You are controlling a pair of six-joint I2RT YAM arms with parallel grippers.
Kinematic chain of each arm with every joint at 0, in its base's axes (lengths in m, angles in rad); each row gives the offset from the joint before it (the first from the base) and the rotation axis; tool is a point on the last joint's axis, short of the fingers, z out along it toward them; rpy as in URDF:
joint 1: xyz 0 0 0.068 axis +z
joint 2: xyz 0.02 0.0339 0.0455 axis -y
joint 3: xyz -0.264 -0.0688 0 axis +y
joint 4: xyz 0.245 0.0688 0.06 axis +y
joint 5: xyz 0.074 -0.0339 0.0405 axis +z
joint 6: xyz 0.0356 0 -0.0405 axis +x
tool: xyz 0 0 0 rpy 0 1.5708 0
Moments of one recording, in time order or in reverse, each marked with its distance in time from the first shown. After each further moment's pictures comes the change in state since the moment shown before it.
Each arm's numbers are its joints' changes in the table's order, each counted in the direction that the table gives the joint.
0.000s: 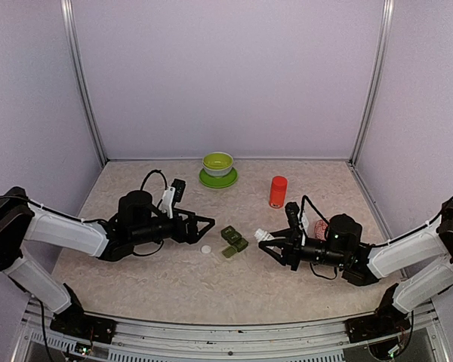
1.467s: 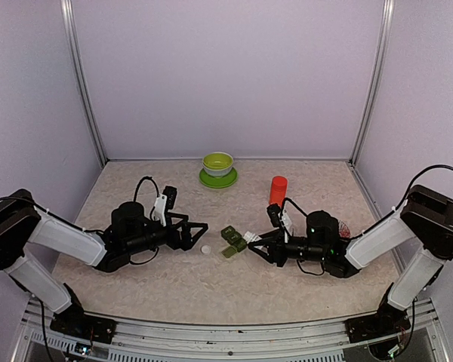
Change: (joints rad) left arm 0.012 -0.013 0.130 -0.205 0.050 0.044; right arm -0.034 -0.262 -0.133 0.012 0.018 0.022
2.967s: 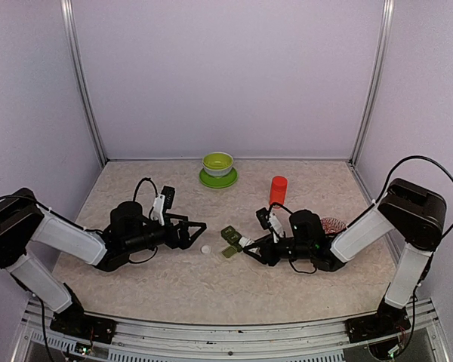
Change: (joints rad) left arm 0.034 -0.019 0.008 -0.030 -0.057 -0.050; right arm -0.018 -0.159 -0.127 0.138 -0.009 0.032
